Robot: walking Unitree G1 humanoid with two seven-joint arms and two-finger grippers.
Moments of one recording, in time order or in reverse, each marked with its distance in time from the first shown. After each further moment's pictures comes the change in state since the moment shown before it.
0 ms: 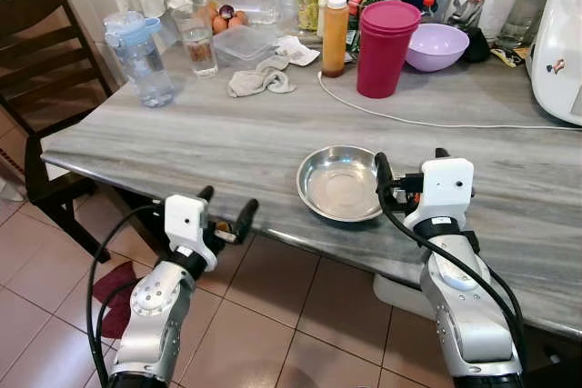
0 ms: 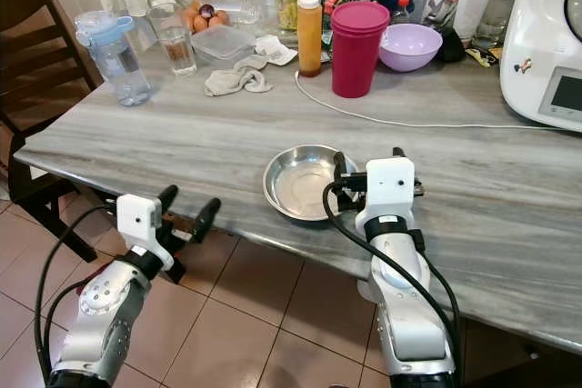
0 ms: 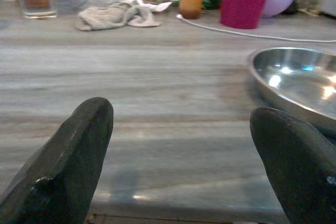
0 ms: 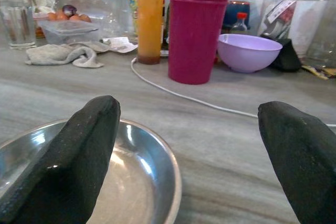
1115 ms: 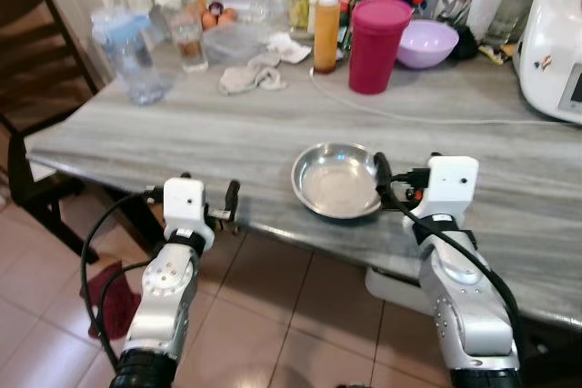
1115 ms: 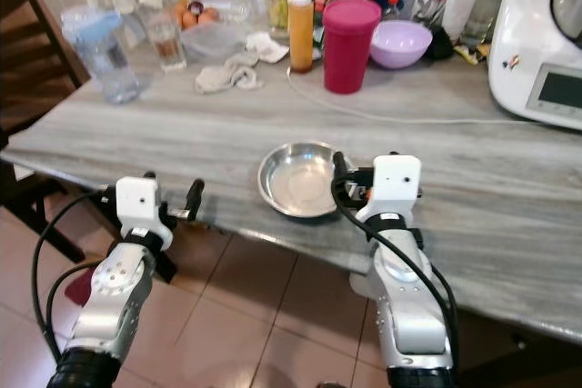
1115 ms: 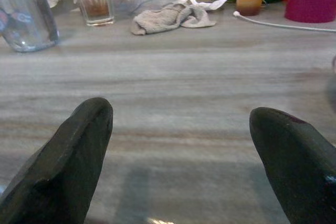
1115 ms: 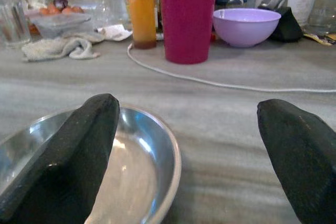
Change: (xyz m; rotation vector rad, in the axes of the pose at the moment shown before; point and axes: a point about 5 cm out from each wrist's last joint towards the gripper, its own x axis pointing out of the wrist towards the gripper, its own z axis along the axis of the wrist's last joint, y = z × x) left arm 0.022 0.006 0.010 0.117 -0.003 0.226; right arm 0.005 -0.001 -0.001 0.110 0.041 0.010
